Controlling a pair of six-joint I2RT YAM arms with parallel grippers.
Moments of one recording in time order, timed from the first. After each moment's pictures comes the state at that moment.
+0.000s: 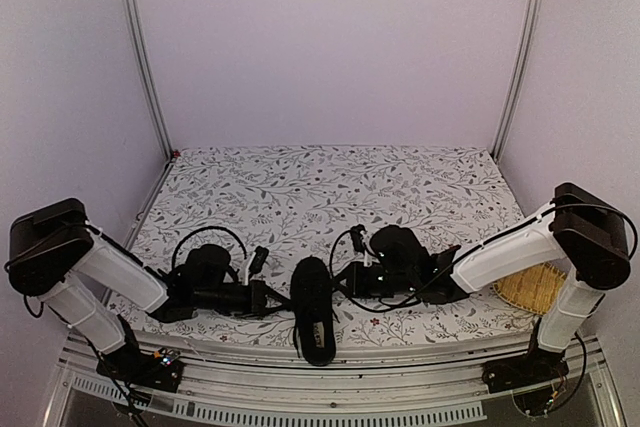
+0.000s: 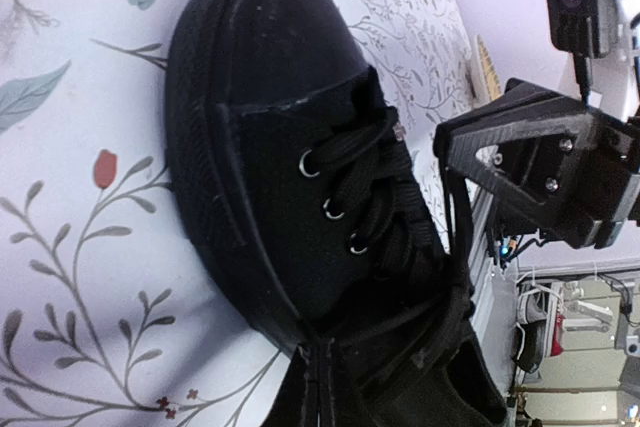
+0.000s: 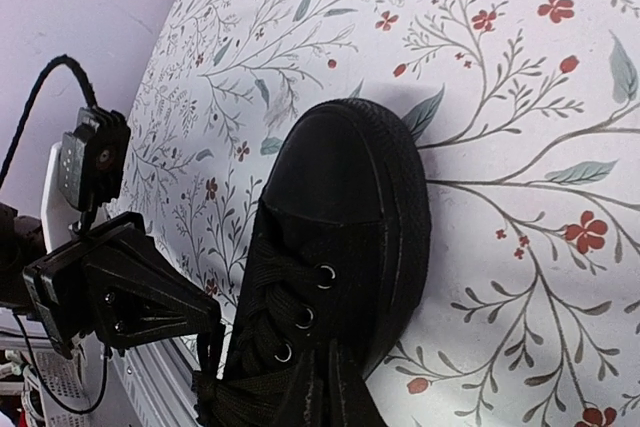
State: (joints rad) left arm -0.88 1.56 0.30 0.72 0.36 -0.91; right arm 1.06 1.74 0.77 0.36 -0.05 0.89
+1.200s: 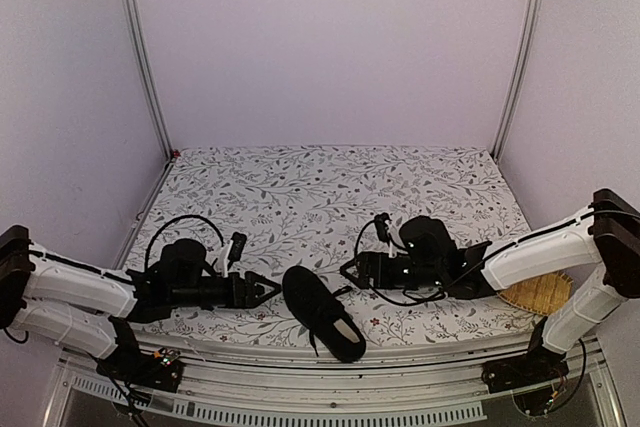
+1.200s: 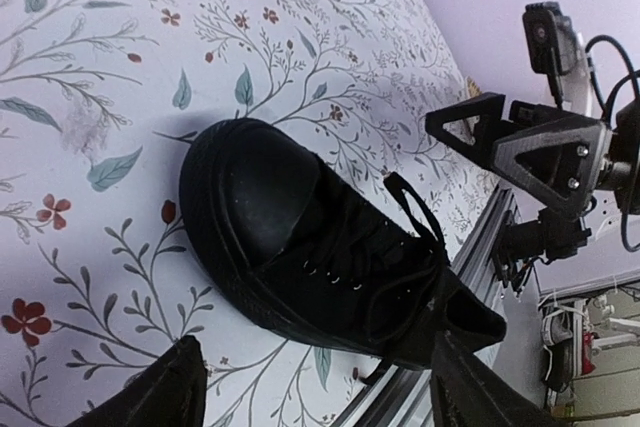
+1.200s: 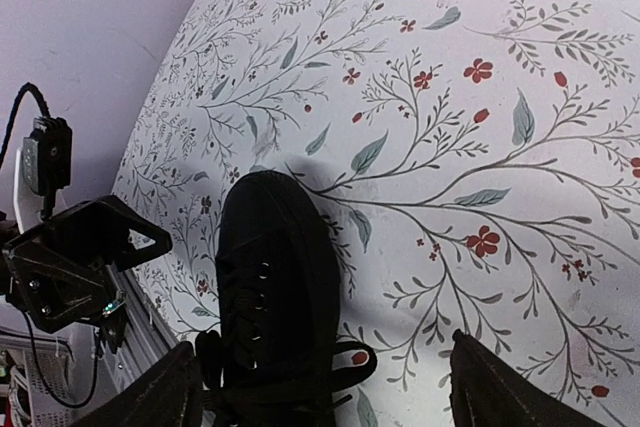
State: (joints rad) left arm -0.87 1.21 0.24 0.49 0.21 -0.83; right arm 0.99 1.55 0.65 0.32 -0.03 0.82
